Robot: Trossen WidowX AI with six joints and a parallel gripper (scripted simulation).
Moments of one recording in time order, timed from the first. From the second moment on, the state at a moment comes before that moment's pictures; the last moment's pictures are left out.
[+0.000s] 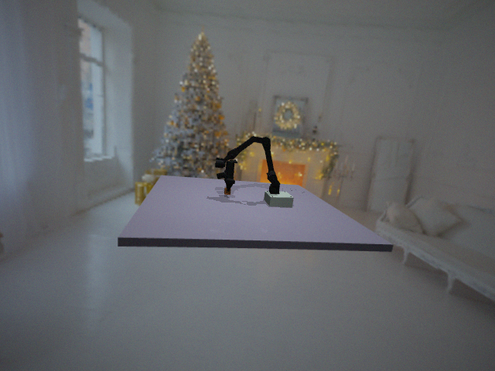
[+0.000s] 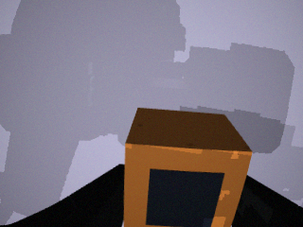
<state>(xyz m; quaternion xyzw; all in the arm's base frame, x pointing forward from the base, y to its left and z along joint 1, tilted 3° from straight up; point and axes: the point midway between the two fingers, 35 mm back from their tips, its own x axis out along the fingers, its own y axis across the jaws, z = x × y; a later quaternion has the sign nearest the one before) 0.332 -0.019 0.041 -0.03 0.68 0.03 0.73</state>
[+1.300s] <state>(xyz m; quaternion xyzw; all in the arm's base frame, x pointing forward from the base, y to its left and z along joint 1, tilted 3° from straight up) 0.329 -0.020 0.033 -0.02 0.47 0.03 0.88</state>
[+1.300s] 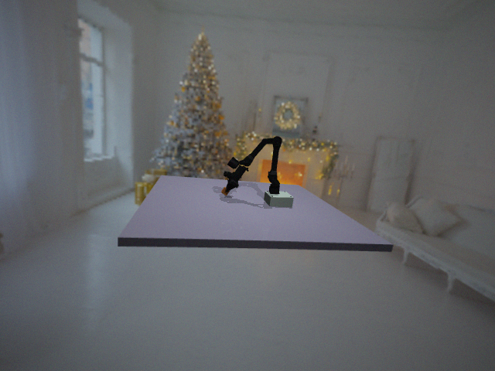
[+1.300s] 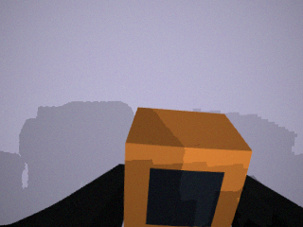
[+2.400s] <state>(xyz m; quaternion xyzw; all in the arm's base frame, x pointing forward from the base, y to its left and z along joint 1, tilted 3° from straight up) 0.338 -0.022 0.003 -0.02 0.26 0.03 0.96</state>
